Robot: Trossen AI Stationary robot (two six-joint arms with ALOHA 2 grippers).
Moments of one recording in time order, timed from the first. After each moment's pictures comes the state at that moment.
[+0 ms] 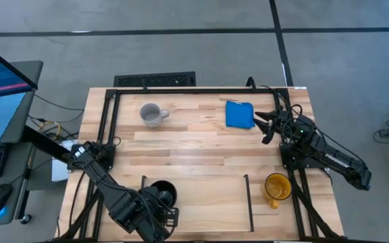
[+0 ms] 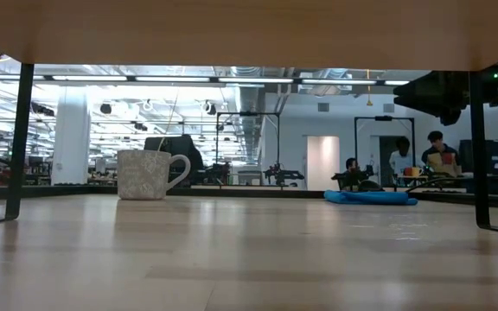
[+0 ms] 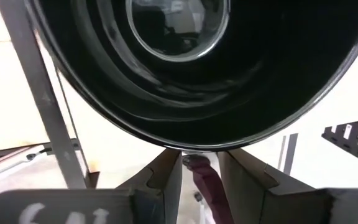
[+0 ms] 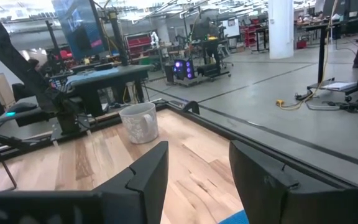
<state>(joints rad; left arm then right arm) -0.75 2.00 2.15 -1.47 -0.11 -2.25 -0.57 0.01 0.03 -0.02 -0.13 0.12</state>
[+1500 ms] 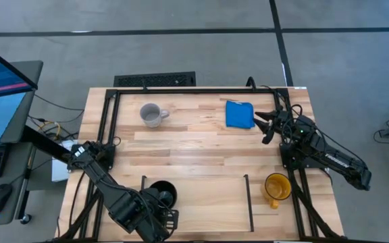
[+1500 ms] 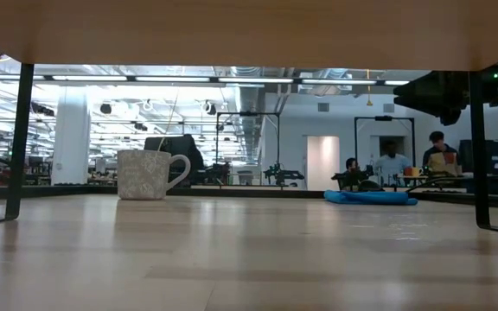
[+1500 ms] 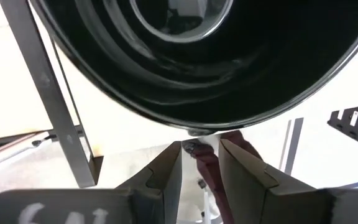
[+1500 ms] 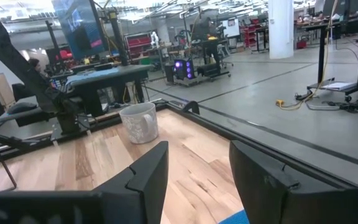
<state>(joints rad) -0.75 2.00 2.16 -1.45 -0.06 -2.24 -0.57 0.01 0.03 -0.02 -0.13 0.12</state>
